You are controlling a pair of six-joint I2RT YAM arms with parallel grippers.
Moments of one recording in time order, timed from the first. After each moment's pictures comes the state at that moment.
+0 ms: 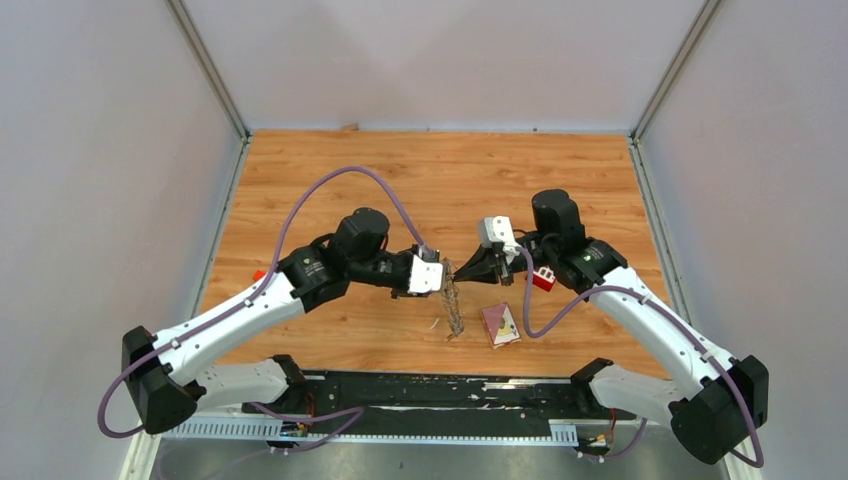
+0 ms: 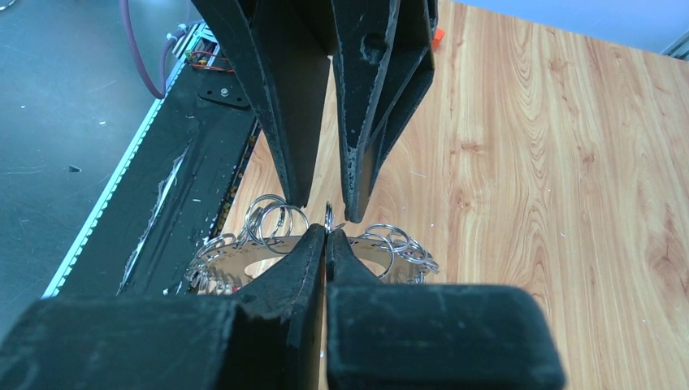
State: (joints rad) left arm -0.90 1.12 1.02 -0.41 0.58 0.67; right arm 0.55 1.09 0.93 -0.32 -1.11 -0.62
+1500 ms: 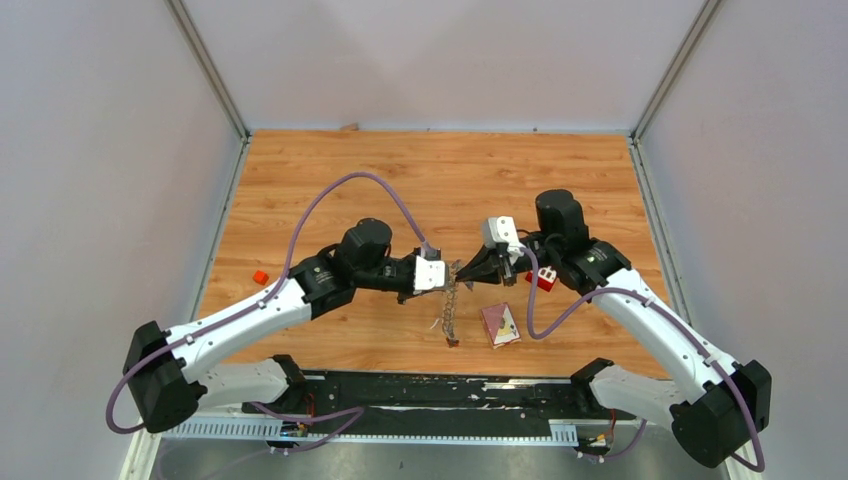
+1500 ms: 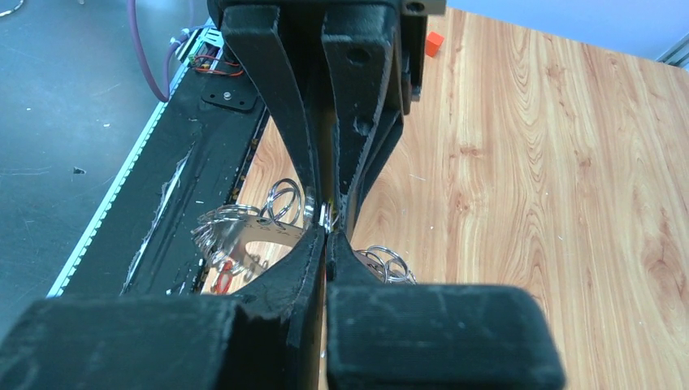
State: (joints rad) left arm -0.90 1.14 0.88 -0.18 0.56 0.53; right arm 0.54 1.08 0.93 -0.33 -1.13 -0.62
